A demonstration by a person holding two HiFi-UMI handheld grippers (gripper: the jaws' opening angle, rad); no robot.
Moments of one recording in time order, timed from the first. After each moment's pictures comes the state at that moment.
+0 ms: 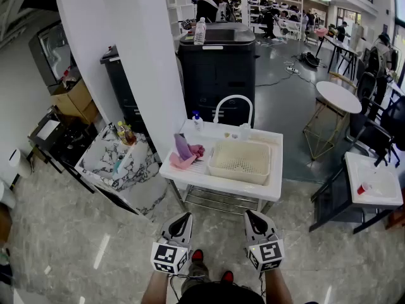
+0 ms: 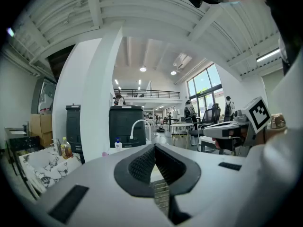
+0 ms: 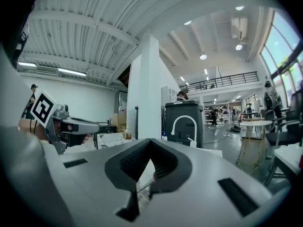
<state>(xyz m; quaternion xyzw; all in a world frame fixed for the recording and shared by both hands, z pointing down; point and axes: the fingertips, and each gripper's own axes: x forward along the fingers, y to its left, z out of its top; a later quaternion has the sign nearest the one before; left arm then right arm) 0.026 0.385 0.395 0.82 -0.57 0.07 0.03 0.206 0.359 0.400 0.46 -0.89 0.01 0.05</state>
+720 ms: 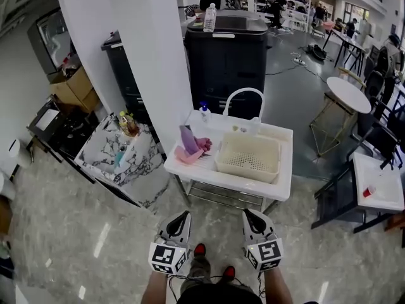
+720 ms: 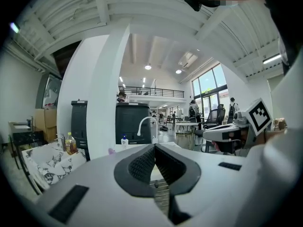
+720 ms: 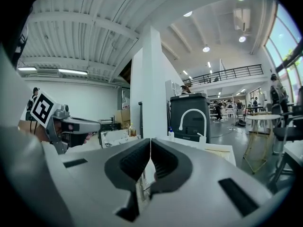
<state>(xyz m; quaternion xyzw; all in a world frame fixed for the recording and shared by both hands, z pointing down) -0.022 0.363 0.402 0.81 -0.58 0.06 0.05 0.152 0.331 0.412 0.44 -0.89 0.04 0.06</state>
